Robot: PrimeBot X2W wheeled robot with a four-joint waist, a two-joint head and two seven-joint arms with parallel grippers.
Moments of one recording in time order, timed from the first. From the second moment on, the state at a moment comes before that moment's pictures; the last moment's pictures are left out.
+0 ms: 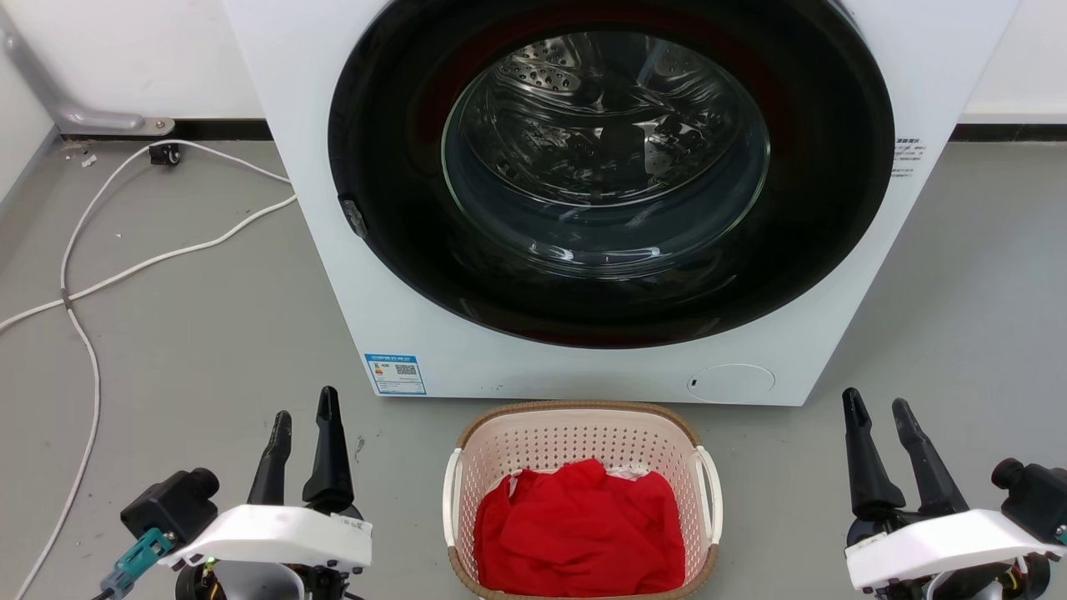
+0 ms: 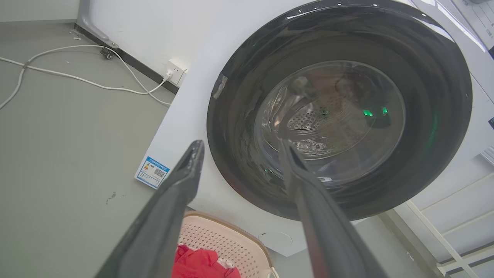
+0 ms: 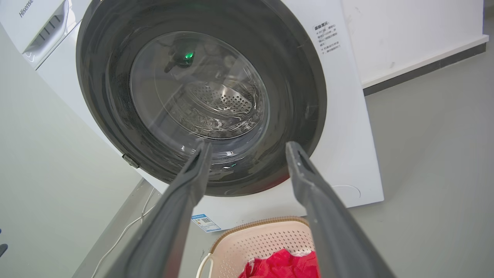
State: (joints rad) left arm -0.01 0.05 -0.03 0.06 -0.69 0.02 -0.12; right arm 0.02 -0.05 -0.02 0.08 0.53 0.13 -0.12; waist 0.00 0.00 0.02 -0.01
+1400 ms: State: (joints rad) left arm 0.03 0.05 -0.09 0.00 -0.30 0.09 -0.22; right arm 0.06 -0.05 0.00 0.03 0.11 0.13 -0.22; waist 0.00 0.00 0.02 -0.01
